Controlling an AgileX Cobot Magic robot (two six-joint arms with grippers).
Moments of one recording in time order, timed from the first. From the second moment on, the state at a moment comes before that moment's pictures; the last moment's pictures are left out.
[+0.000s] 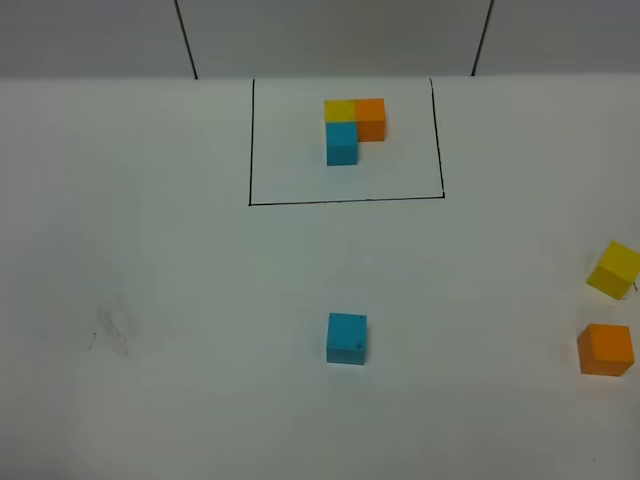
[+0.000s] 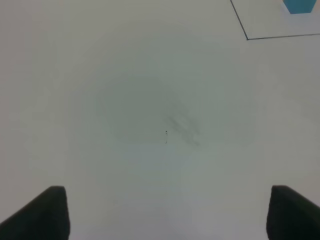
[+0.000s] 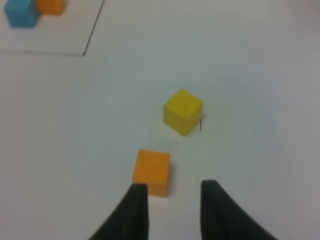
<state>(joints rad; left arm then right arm) 0.00 -0.01 -0.51 -0.06 1.07 0.07 0.13 0.16 -0.54 -0.11 0.97 0.18</state>
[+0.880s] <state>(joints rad) 0.00 -0.01 -0.51 -0.06 1.07 0.07 -0.05 1.58 -1.15 0.15 0.88 0.27</state>
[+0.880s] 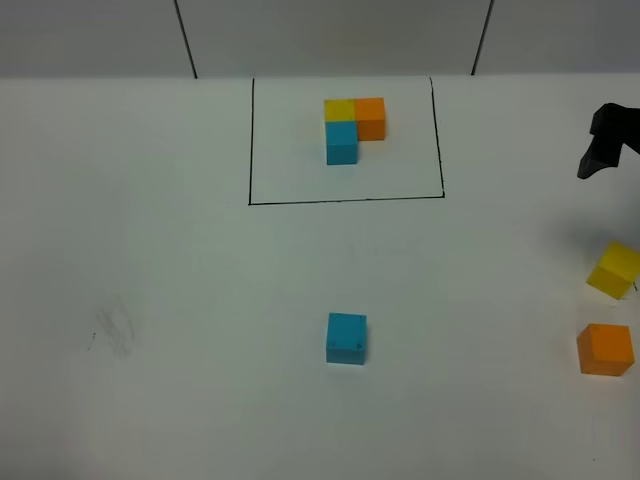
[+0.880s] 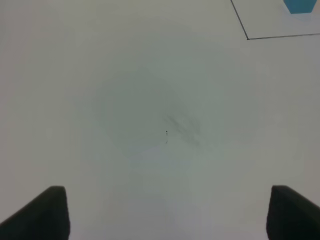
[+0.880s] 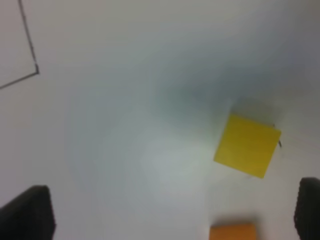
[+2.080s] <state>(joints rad) 0.00 -0.01 -0.51 -0.06 1.07 0.07 -0.10 1.89 -1.18 0.08 0.84 0.41</state>
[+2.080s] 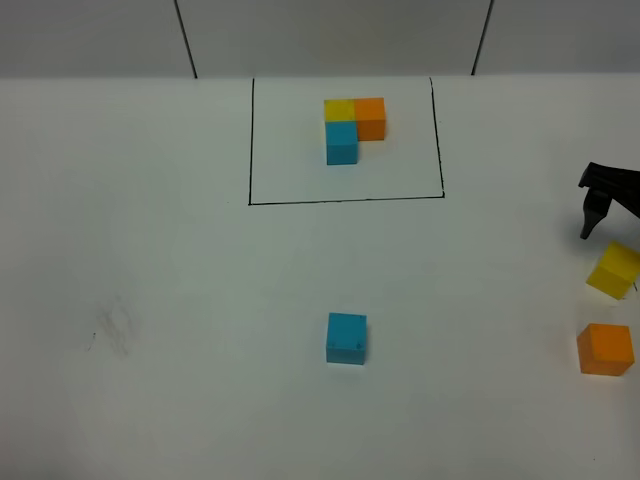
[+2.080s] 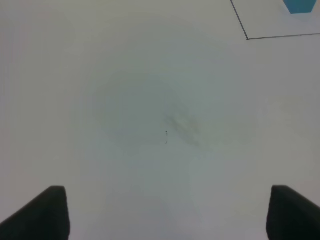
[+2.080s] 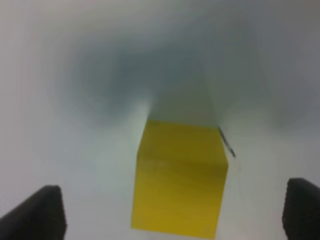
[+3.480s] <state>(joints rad) 0.00 -0.01 -0.51 -0.06 1.07 0.07 0.23 1.75 -1.23 0.02 0.71 0.14</state>
